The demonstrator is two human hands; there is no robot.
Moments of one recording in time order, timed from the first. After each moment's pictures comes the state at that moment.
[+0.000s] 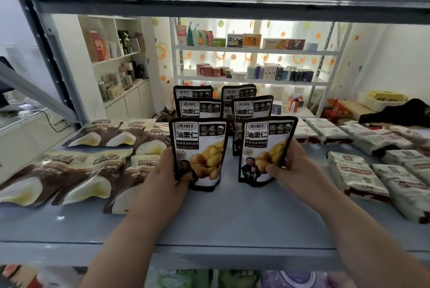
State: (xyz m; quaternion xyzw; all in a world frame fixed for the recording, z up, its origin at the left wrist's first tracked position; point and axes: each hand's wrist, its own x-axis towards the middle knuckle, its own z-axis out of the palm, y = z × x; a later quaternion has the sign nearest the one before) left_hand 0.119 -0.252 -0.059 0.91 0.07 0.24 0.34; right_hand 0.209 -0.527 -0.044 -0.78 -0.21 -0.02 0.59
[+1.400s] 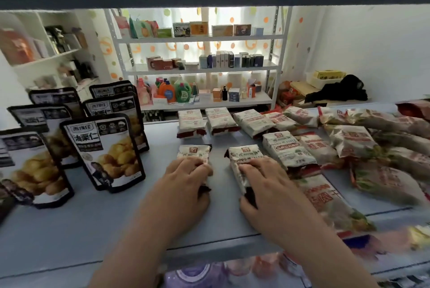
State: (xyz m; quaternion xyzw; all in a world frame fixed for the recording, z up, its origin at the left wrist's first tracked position) left_hand 0.176 -0.536 -0.051 0.96 -0.16 0.17 0.11; right_hand 0.170 -0.747 -0.045 -0.97 -0.17 -0.09 0.14
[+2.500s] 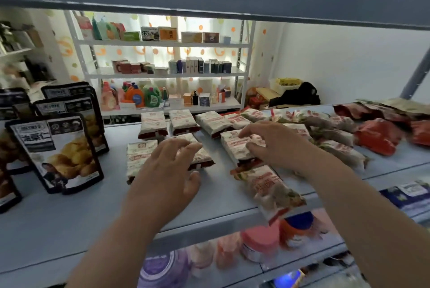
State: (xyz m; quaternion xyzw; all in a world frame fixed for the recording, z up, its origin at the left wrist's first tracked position) left_hand 0.161 -0.593 -0.024 0.93 -0.20 0.26 0.16; right_hand 0.214 -0.854 0.025 -0.97 -0.19 -0.08 0.13
